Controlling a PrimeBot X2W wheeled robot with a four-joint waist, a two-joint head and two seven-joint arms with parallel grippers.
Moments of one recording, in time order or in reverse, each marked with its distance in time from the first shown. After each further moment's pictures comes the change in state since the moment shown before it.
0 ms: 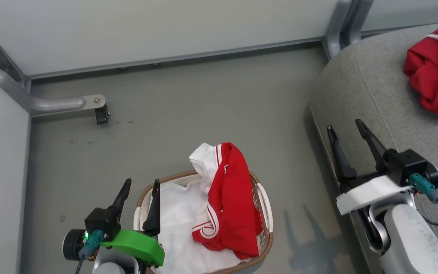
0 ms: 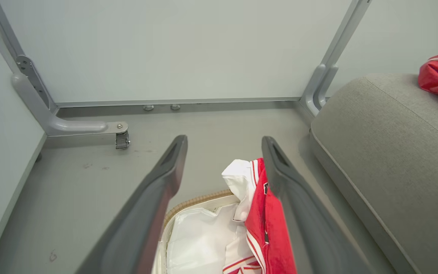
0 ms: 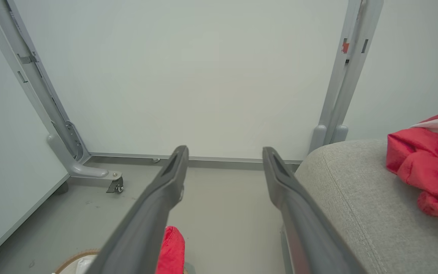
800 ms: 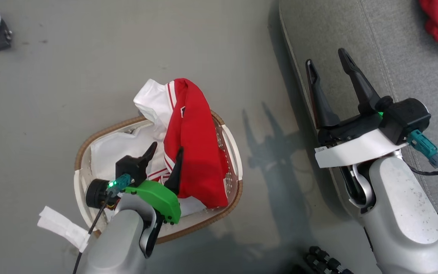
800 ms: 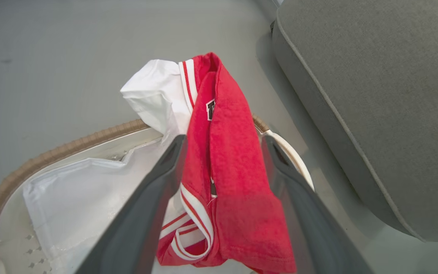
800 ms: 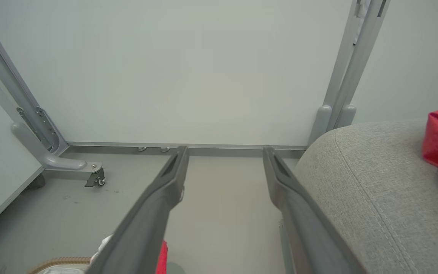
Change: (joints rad) left arm -0.354 -0.002 -0.216 0.361 -0.103 -0.011 0.000; right arm -0.201 0.056 0.065 -0.135 0.007 0.000 0.000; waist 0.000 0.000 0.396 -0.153
